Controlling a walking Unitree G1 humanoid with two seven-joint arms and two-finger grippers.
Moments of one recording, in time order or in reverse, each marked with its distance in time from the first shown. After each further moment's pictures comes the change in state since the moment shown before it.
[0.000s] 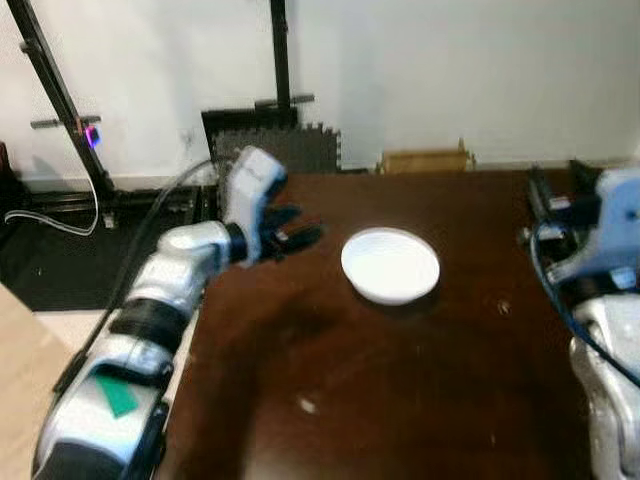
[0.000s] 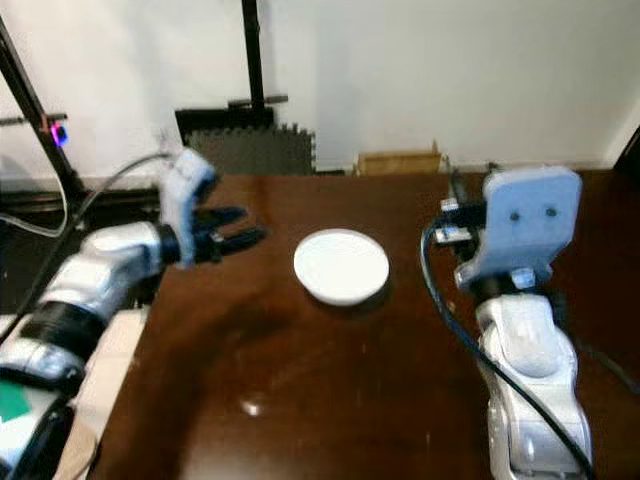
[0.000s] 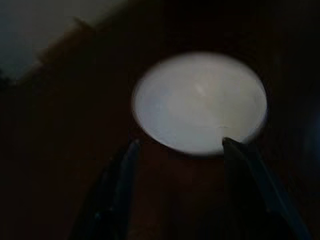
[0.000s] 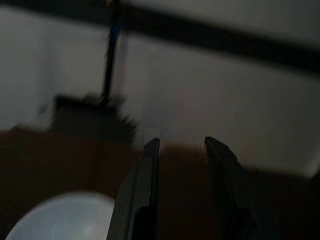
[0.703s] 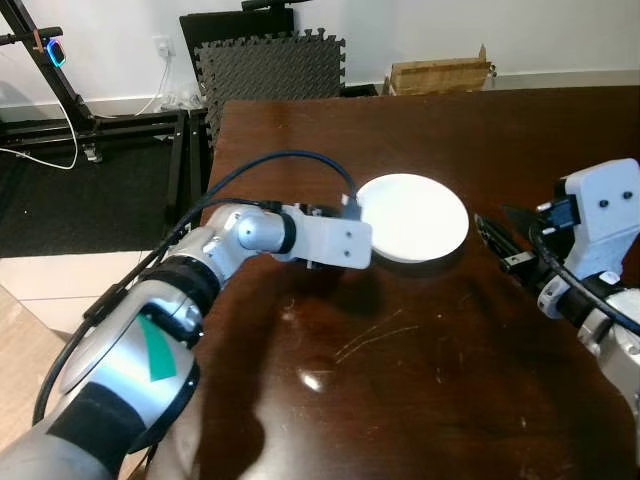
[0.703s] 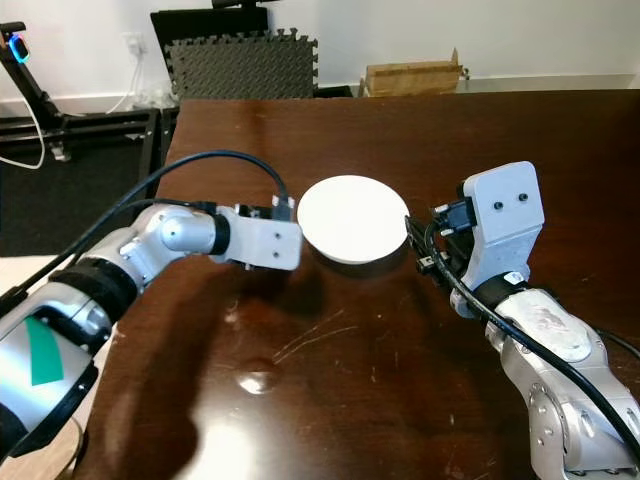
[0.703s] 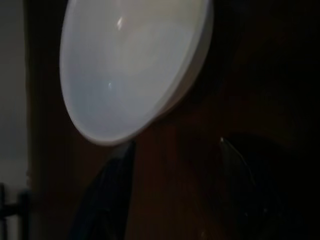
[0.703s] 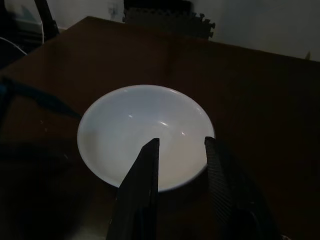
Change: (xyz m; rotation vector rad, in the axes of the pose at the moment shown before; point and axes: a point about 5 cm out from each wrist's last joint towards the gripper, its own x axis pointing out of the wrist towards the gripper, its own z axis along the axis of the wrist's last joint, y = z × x) left arm 0.029 -0.020 0.034 0.909 0.093 -0.104; right arm -0.014 -0.002 -0.003 0.099 0.224 0.268
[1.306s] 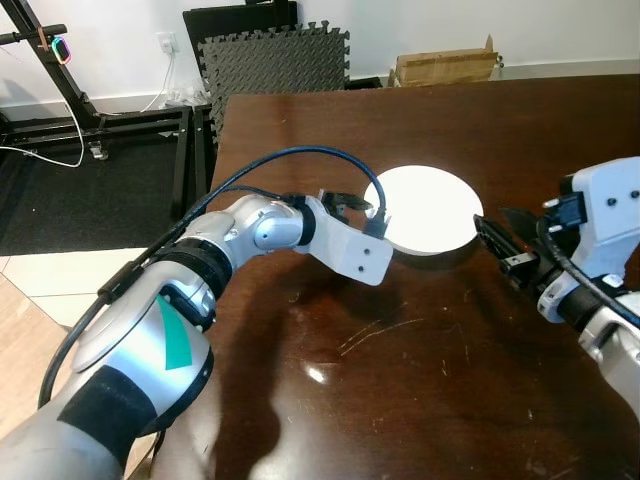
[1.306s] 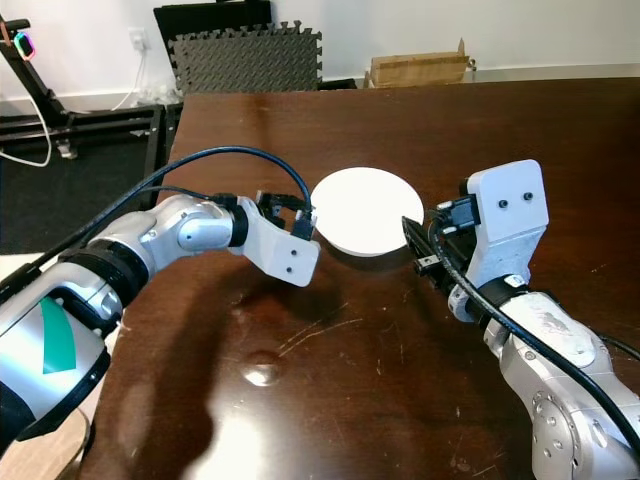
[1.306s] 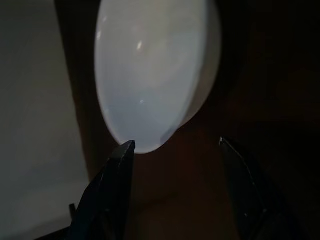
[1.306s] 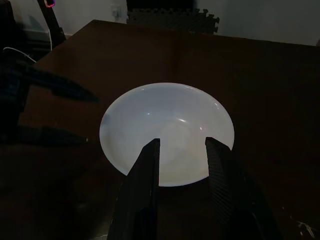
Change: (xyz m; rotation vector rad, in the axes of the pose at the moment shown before) left arm -0.005 0.024 0.011 0.222 -0.039 0.087; right arm -0.008 0.004 0.003 0.050 0.009 -0.007
